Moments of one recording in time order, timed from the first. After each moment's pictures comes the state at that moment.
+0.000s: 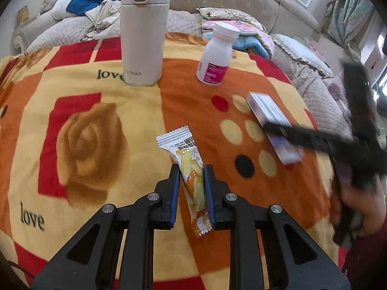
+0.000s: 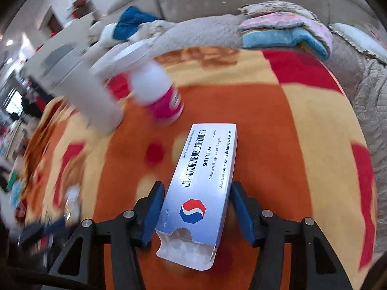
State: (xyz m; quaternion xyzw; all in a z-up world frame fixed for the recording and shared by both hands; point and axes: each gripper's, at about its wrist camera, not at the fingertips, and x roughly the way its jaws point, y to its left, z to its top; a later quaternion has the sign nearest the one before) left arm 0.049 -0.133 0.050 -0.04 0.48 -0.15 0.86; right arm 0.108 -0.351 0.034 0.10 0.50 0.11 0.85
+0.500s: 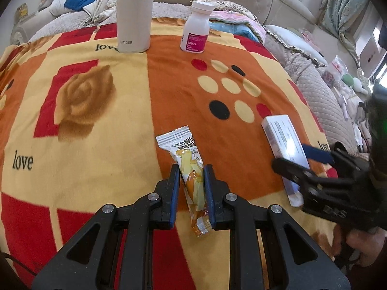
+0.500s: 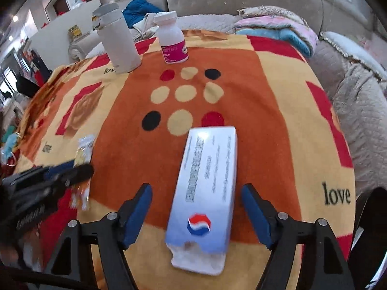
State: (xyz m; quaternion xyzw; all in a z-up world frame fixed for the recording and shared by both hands) left arm -0.019 -0.151 0.039 -0.03 0.49 -0.16 0.85; right arm -0.014 -0.332 0.030 0.03 0.50 0.07 0.86
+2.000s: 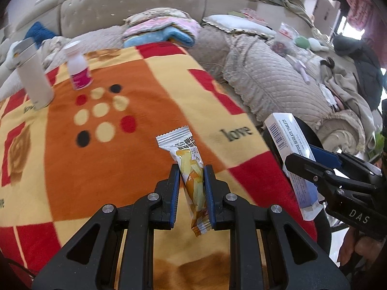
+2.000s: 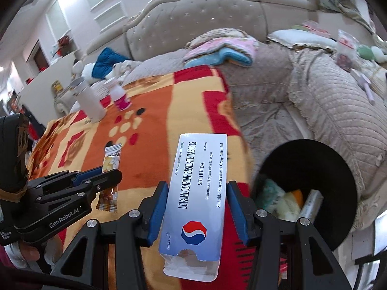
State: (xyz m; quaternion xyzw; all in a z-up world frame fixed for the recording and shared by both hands) left arm -0.074 -0.326 0.075 0.07 0.44 -0.28 0.85; right arm -0.140 -0.490 0.080 0.14 0.41 -0.01 0.90
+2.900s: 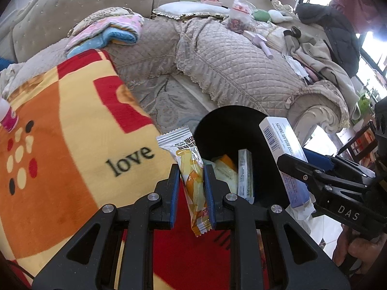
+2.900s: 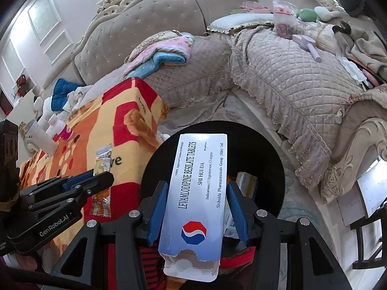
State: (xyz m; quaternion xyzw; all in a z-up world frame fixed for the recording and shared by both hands) left arm -0.086 -0.468 0.058 0.12 0.45 -0.37 0.80; right arm -0.189 -0.618 0.054 0.22 0.41 -0.13 0.88
